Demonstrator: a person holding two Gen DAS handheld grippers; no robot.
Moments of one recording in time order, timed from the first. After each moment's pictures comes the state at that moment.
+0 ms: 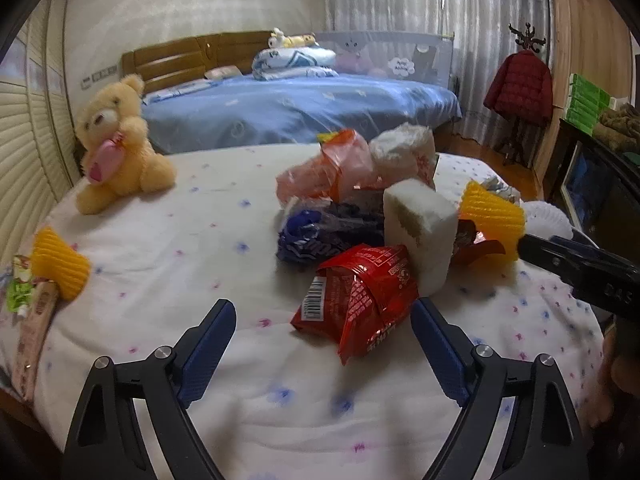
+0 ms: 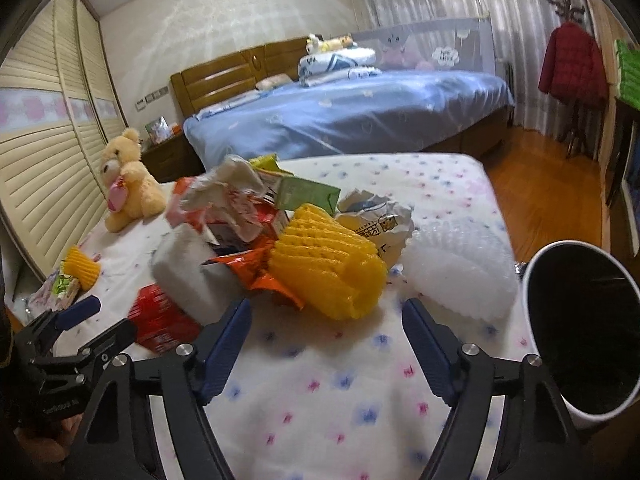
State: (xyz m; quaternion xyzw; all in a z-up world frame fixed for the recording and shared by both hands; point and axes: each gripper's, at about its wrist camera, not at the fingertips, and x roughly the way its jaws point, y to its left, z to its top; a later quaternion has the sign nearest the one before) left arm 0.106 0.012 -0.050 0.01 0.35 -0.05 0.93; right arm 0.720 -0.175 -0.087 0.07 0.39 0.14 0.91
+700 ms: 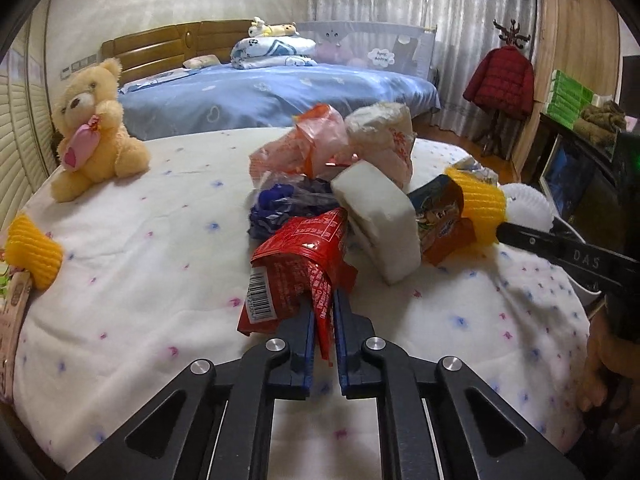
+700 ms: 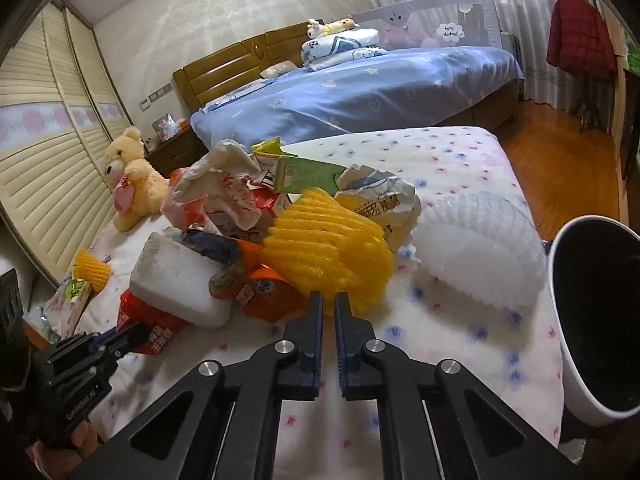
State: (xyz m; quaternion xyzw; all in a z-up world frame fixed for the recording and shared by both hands) left arm 0.097 0.018 -0.055 0.00 0.36 -0.09 0.93; right arm 0.723 -0.179 -0.095 0.10 0.42 0.16 0.89
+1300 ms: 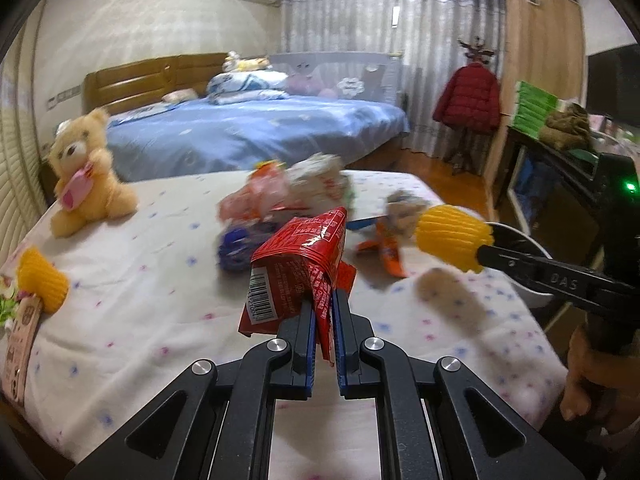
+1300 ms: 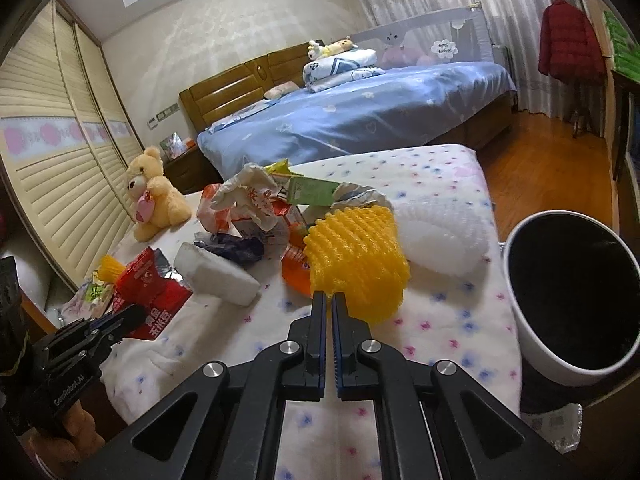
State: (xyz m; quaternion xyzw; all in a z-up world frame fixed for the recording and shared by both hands) left arm 0.037 -0.007 -0.012 0.01 0.31 -0.14 0.94; right arm 0.677 -0.204 -0.063 0.12 0.39 0.16 0.90
